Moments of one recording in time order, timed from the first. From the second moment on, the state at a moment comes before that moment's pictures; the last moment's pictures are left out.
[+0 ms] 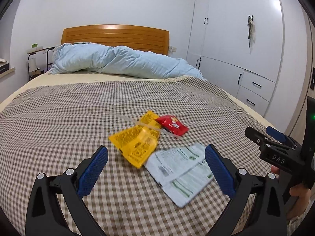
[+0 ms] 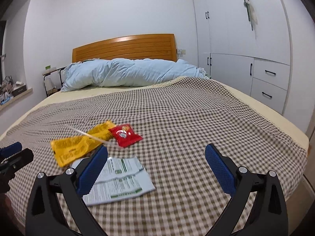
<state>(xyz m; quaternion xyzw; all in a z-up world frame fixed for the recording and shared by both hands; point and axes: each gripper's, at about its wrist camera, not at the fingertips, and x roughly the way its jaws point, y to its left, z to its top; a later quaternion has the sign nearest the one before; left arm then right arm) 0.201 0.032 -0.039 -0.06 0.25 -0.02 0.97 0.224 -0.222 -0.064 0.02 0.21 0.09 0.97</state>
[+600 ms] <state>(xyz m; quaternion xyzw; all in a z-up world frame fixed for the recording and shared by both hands) 0.276 0.076 -0.031 -0.11 0.26 0.01 0.96 0.296 -0.176 -0.067 -0.01 0.23 0.09 0.97</state>
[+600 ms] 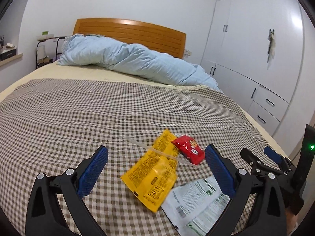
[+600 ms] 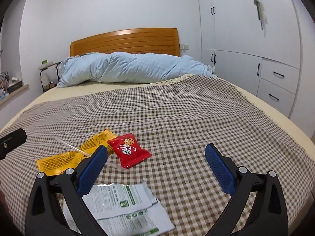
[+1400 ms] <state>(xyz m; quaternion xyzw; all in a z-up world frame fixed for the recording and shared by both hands) 0.376 0.083 -0.071 -0.07 0.33 0.00 0.94 0.416 -0.114 -0.136 -0.08 0.38 0.16 0.91</state>
